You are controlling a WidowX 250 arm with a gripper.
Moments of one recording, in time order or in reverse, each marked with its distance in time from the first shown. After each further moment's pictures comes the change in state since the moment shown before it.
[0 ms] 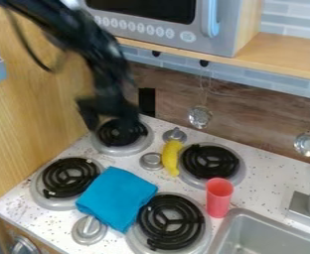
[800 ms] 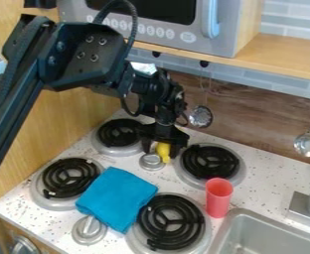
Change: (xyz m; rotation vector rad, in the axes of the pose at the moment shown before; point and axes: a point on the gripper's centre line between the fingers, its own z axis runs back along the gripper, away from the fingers) arm 0.062 -0.082 -0.094 0.005 -0.023 -0.018
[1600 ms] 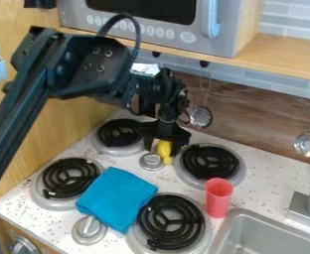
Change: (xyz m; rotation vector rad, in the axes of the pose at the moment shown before) arm 0.011 -0.001 -0.003 0.015 0.006 -0.011
